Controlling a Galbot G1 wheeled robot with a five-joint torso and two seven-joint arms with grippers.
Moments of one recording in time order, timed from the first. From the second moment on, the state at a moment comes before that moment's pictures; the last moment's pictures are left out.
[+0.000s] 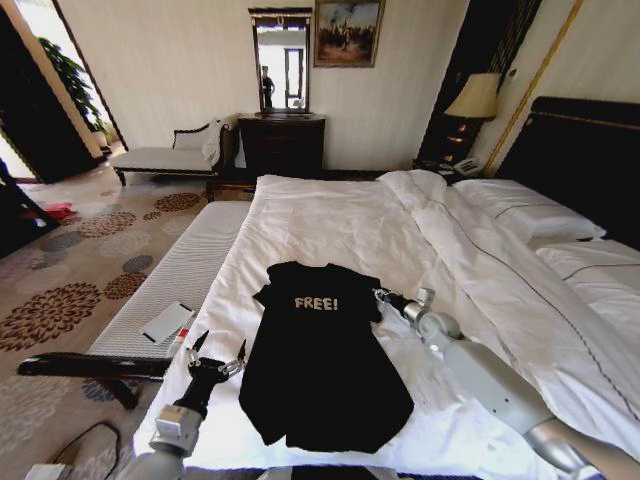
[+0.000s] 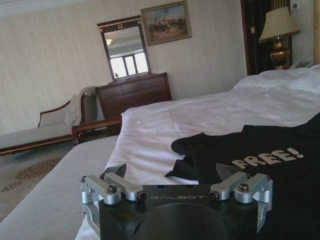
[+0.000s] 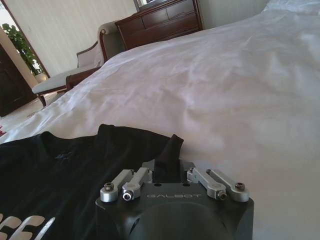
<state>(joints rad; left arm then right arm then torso) 1.88 -0.92 -0.47 -2.31 -0.24 -0.01 -0.34 -0.75 0.84 0.02 1.37 1.09 -0.22 -0.03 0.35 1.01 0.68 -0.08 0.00</state>
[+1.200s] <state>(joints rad) 1.92 -0.94 -0.52 -2.33 -0.24 -0.04 -0.33 -0.71 0.94 -0.32 1.47 0.55 -0.08 0.04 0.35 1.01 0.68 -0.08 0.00</state>
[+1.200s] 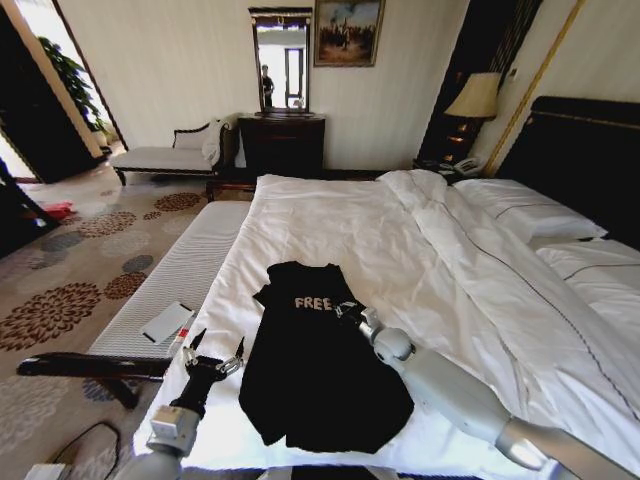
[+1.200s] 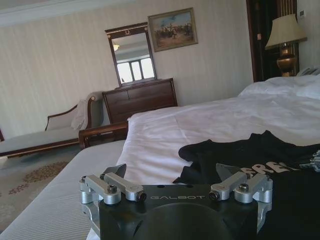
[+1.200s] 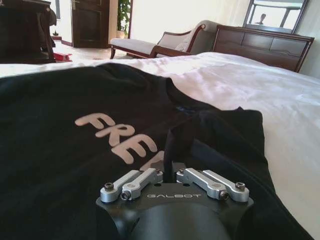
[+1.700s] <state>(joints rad) 1.87 -0.94 -0.45 -2.30 -0.24 -0.03 -0.34 -0.87 0.82 -0.15 1.75 0.61 -0.11 0.05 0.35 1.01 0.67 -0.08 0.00</state>
